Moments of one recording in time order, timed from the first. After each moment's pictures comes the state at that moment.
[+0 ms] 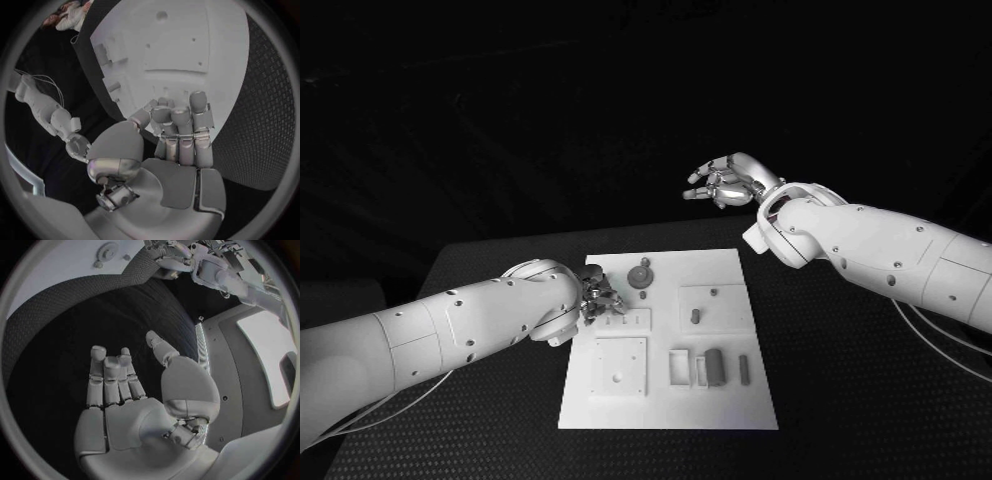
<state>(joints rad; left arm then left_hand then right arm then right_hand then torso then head) 1.25 -0.51 -0.19 1.19 -0.96 -0.09 -0.43 0.93 0.08 0.56 -0.29 0.05 1.03 0.09 0.35 0.58 1.41 -0.07 0.85 0.89 1.35 -0.15 0.94 1.06 0.02 1.28 -0.22 0.49 1.28 1.30 -0.65 -0.01 1.14 -0.89 -0.40 0.16 0.96 -0.11 0.48 -0.27 0.10 0.80 0.18 0.26 0.48 0.86 0.07 1.21 1.05 1.01 -0.03 1.46 0.88 0.25 0.96 0.04 0.96 1.31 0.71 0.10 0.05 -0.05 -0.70</state>
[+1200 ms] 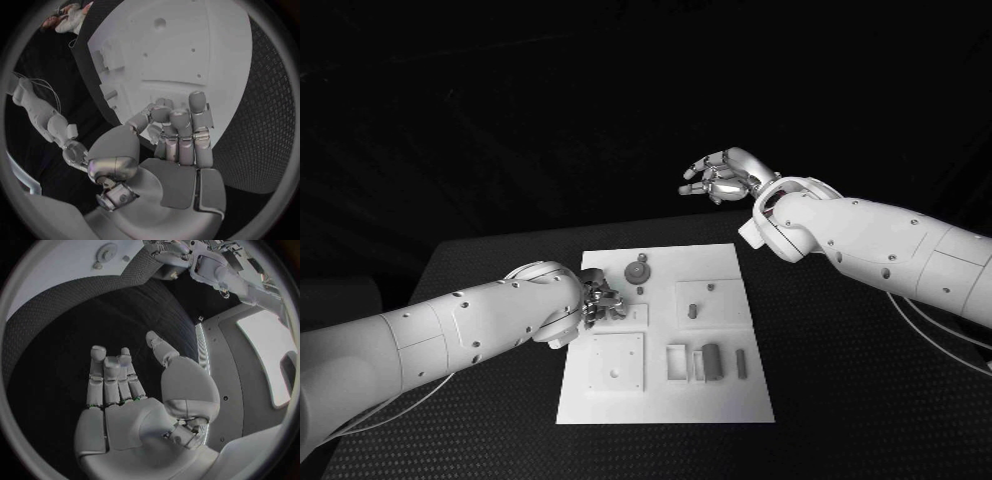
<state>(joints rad) 1.23 -0.48 -0.20 1.17 -0.97 -0.07 -0.45 0.77 0.11 0.67 -0.29 0.05 1.04 0.09 0.35 0.71 1.40 -0.08 0.88 0.83 1.32 -0.15 1.08 0.87 0.02 1.28 -0.24 0.47 1.31 1.30 -0.65 -0.01 1.14 -0.88 -0.40 0.16 0.96 -0.11 0.48 -0.27 0.10 0.80 0.18 0.26 0.48 0.86 0.07 1.21 1.05 1.01 -0.03 1.46 0.88 0.25 0.96 0.04 0.96 1.31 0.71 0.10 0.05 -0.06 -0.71</state>
